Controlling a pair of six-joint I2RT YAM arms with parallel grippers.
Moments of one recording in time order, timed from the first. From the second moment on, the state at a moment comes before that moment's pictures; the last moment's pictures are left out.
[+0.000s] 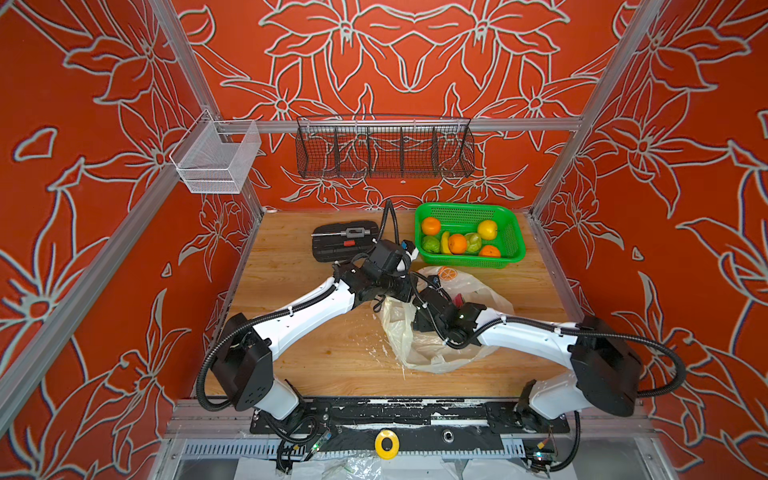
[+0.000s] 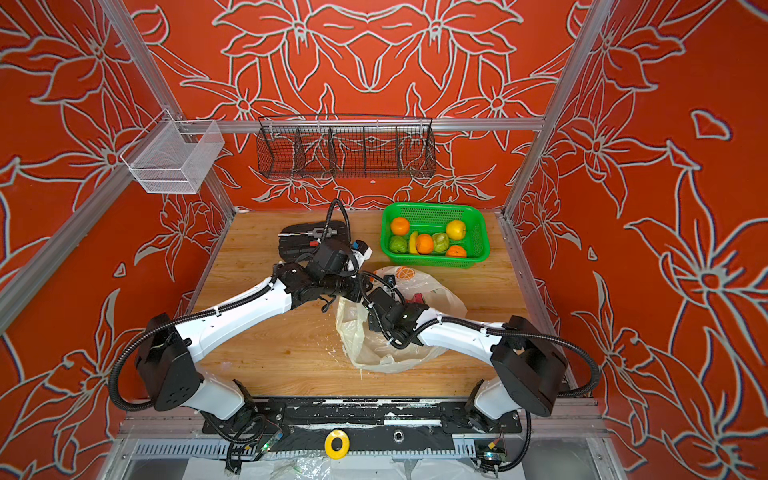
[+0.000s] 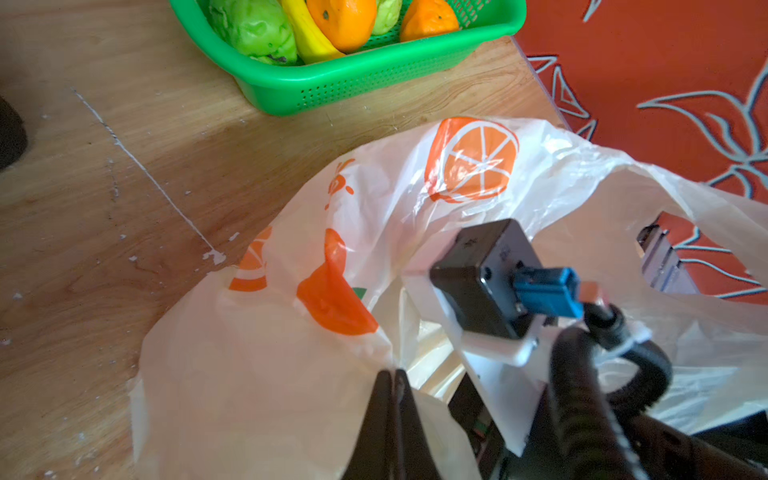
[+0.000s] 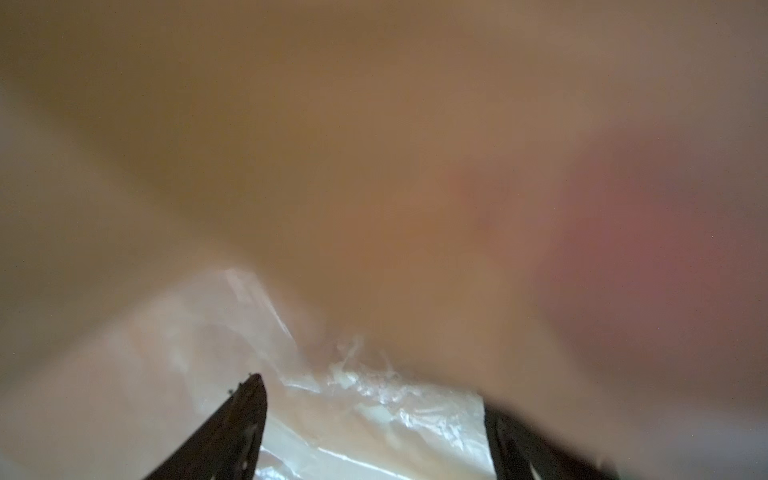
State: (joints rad) left arm -0.70 1.52 1.24 -0.49 0.19 -0.35; right arm 0.90 1.50 0.86 -0.37 0.38 0.73
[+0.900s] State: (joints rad) left arm -0.68 1.50 1.22 -0.51 0.06 -0.36; right arm 0.78 1.76 1.01 -0.20 0.35 0.67
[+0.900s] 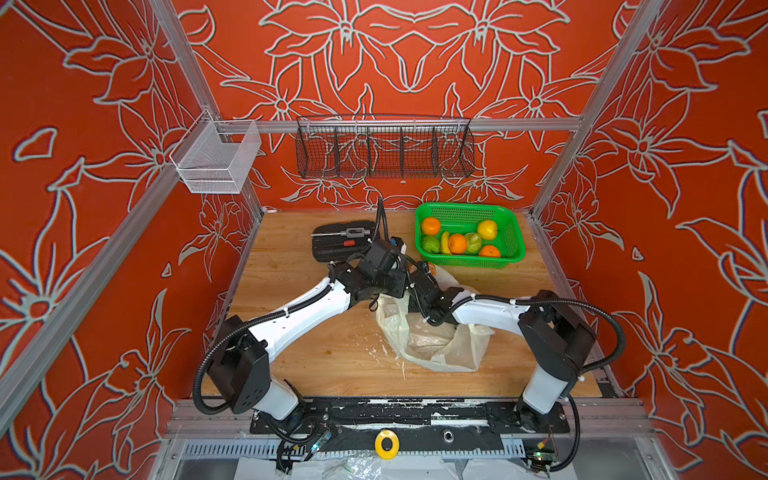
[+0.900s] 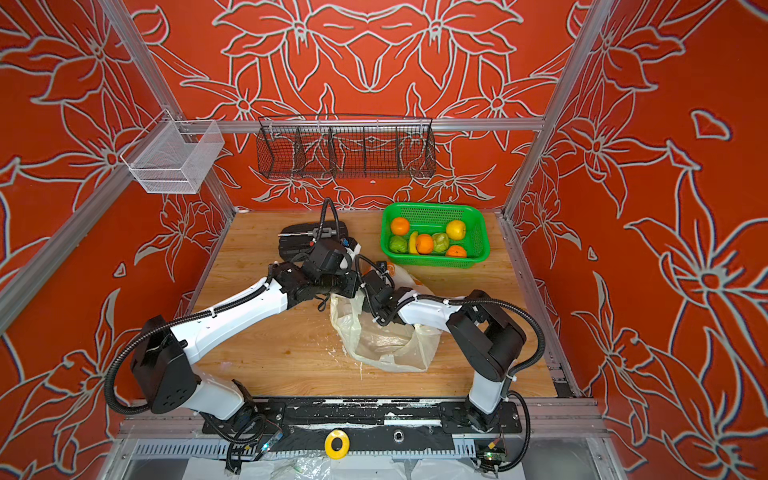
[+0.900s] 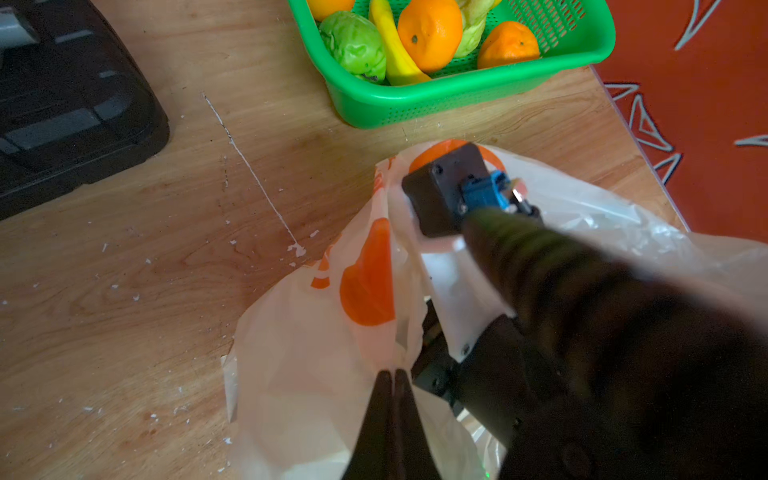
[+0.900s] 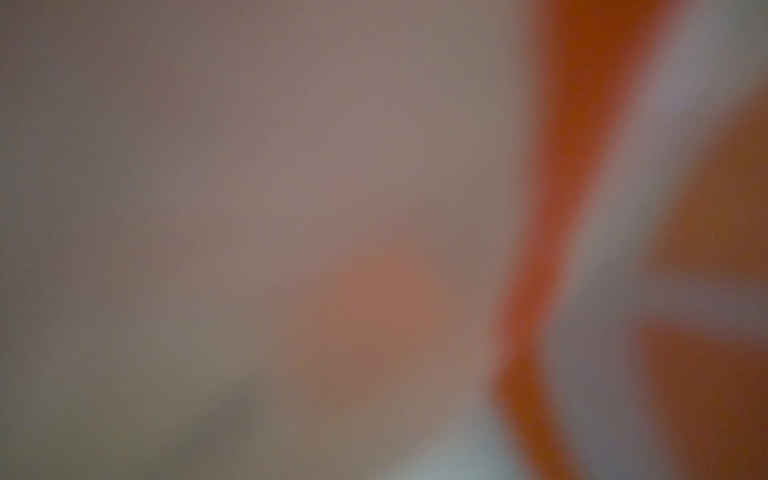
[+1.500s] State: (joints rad) left arm -0.70 1.50 1.23 -0.50 0.12 -0.36; right arm 0.76 1.68 0.96 -0.25 0.33 0.66
